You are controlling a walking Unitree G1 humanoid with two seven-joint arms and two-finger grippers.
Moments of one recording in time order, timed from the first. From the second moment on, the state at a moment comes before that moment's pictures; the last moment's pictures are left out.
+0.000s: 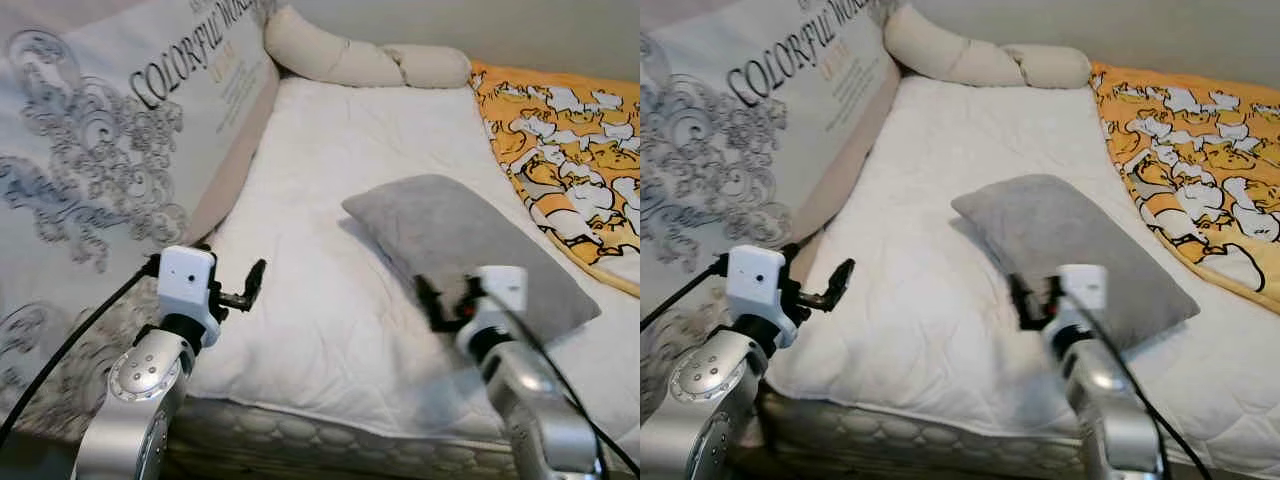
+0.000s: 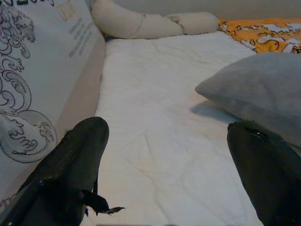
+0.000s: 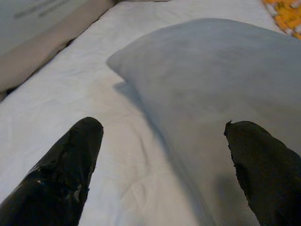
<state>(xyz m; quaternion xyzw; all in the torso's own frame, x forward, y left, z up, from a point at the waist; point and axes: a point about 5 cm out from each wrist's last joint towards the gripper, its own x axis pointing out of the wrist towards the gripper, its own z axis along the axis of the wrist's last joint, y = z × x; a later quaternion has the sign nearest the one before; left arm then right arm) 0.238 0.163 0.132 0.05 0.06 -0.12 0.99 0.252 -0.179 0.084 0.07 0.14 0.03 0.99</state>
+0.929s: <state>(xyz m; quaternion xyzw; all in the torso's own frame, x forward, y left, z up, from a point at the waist) 0.244 0.146 0.132 0.06 0.08 -0.25 0.96 0.271 -0.312 0.052 0.19 0.23 -0.30 0.91</state>
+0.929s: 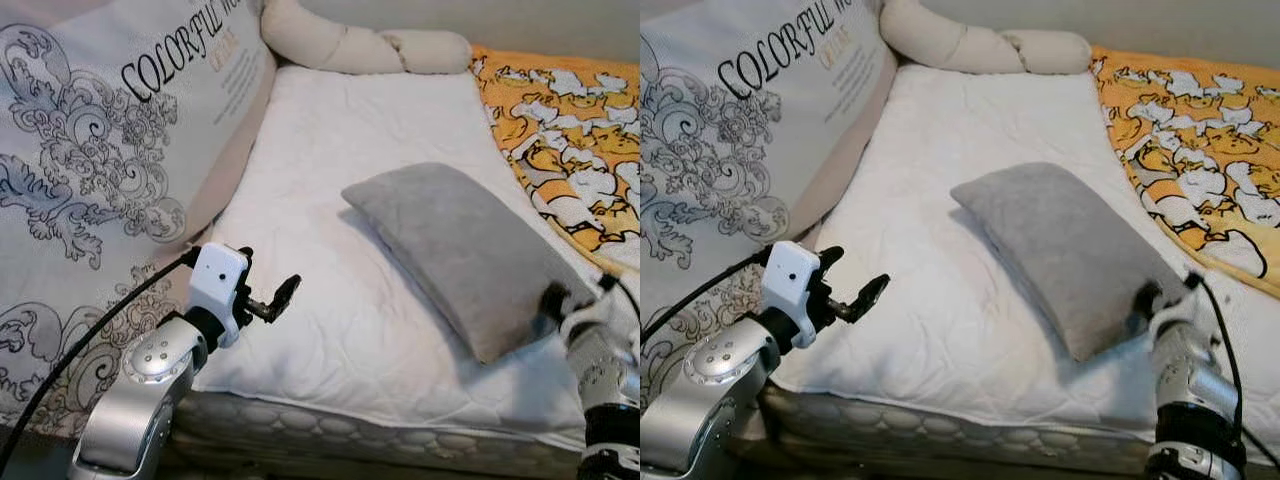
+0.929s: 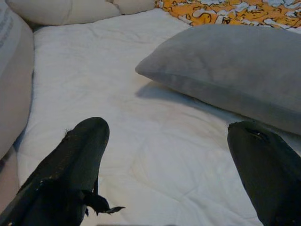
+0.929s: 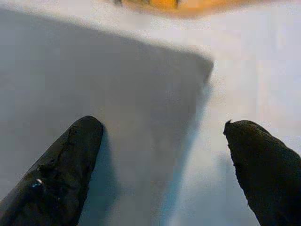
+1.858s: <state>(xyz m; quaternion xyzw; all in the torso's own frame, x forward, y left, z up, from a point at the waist) 0.247 0.147 0.133 0.07 0.08 -0.25 0.96 0.304 -0.152 0.075 0.48 0.30 0.12 0.82</state>
